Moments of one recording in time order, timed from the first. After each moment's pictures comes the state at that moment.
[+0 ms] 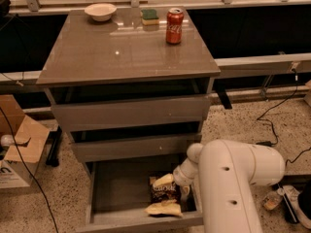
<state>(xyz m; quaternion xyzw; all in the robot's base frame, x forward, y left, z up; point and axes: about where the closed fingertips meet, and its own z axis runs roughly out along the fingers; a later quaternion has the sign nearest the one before) 0.560 -0.085 0.235 0.02 -0.96 -0.27 0.11</state>
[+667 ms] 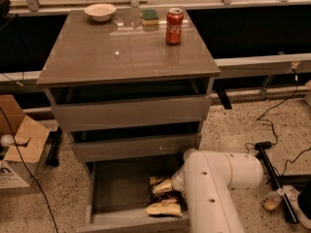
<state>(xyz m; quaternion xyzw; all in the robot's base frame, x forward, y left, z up) 0.551 -0.086 0.171 -0.02 -0.95 -0.26 0.18</state>
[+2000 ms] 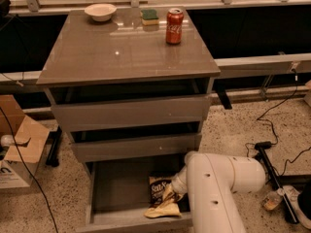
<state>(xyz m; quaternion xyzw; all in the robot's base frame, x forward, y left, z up) 0.544 -0.082 0.163 -0.03 -0.94 -0.27 0.18</state>
